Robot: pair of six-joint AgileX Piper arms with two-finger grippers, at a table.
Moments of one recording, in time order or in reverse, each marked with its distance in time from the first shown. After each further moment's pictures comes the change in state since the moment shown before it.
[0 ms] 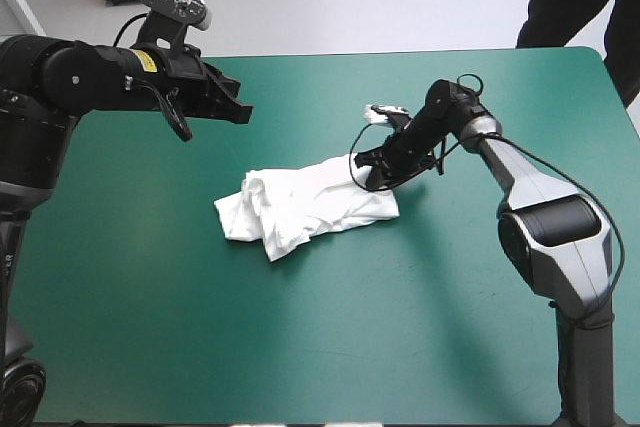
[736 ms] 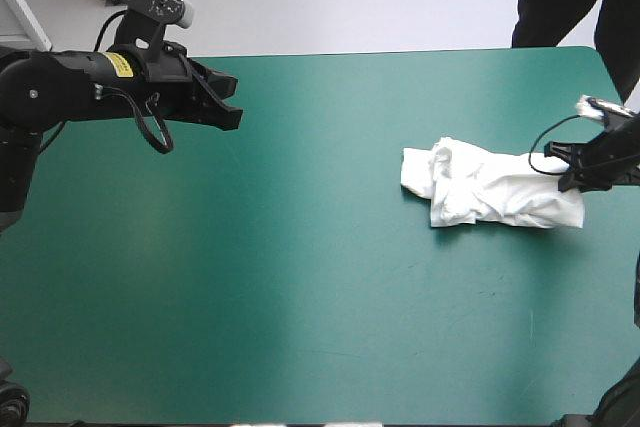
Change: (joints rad) left arm 0.000 -0.069 0.000 -0.067 0.000 0.018; right arm -0.636 -0.347 0.329 -0.219 0.003 0.008
